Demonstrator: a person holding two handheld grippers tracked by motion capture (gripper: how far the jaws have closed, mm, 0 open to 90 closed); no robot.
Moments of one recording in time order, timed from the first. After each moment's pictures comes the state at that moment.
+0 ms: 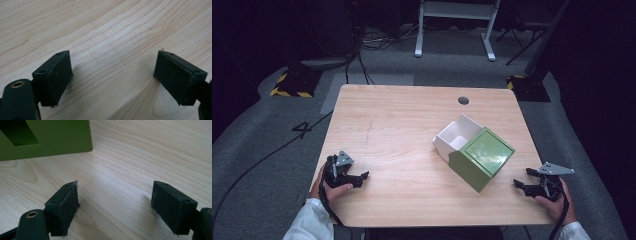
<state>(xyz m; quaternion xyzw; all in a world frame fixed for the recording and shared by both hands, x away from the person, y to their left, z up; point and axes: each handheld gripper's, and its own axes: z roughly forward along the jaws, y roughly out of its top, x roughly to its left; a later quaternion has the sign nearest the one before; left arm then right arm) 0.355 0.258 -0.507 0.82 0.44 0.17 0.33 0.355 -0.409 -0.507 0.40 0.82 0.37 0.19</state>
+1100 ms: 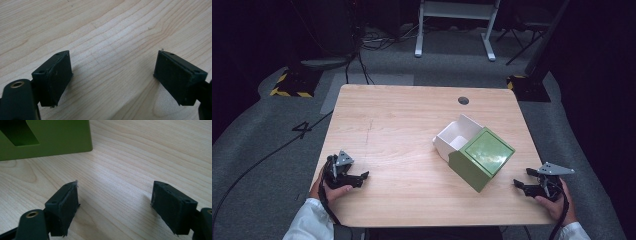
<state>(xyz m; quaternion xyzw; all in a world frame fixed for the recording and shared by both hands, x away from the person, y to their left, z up) 0.356 0.258 -0.507 0.82 0.44 0.17 0.33 0.354 -0.409 -0.507 0.40 0.82 0.37 0.19</state>
